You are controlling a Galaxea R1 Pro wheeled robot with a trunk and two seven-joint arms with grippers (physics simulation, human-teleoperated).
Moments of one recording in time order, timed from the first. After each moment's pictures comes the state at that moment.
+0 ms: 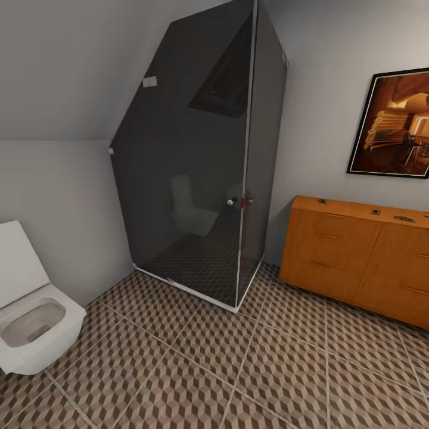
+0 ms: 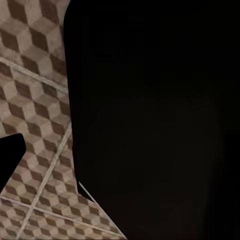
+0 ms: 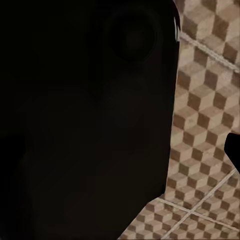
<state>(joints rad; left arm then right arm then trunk) 0.00 0.00 0.00 0.00 0.00 0.00 0.00 0.00 0.00 0.00 0.00 0.00 0.00 0.00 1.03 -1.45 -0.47</state>
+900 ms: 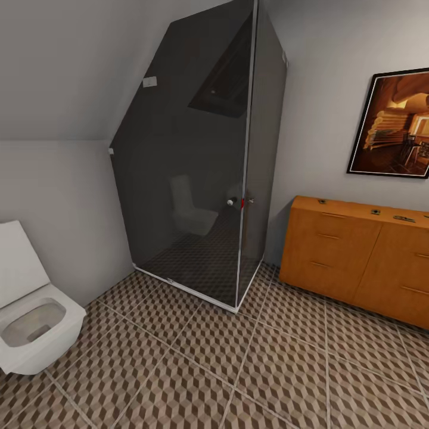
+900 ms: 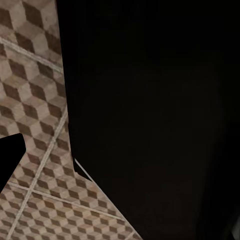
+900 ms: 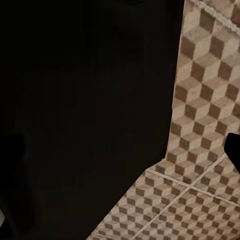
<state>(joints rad) 0.00 0.00 0.01 0.05 0.00 0.02 0.00 0.00 -0.01 0.00 0.08 0.00 0.01 0.01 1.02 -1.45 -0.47</state>
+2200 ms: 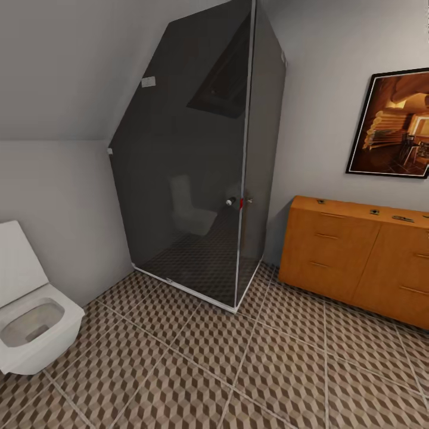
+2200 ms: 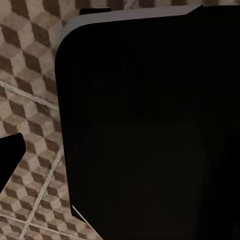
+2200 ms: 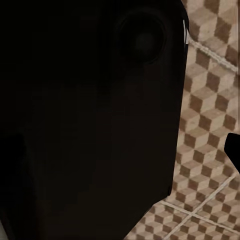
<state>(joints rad) -0.01 -0.02 0.00 -0.06 -0.01 0.04 0.01 0.00 0.01 0.01 0.00 0.00 0.00 0.01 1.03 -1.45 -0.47</state>
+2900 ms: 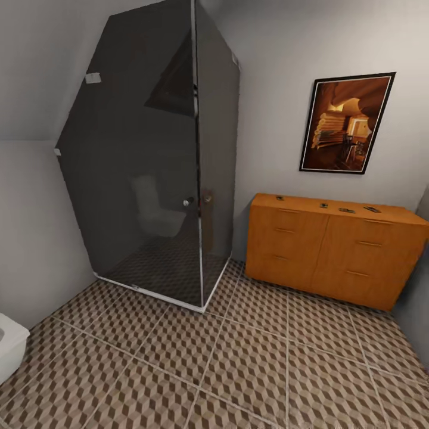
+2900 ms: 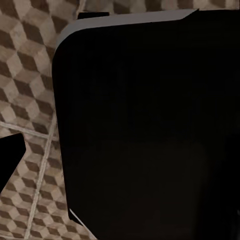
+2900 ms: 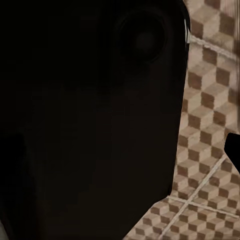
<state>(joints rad) -0.01 -0.02 0.00 -0.06 -0.01 0.03 0.01 0.00 0.00 0.01 0.00 0.00 0.00 0.01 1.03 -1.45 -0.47</state>
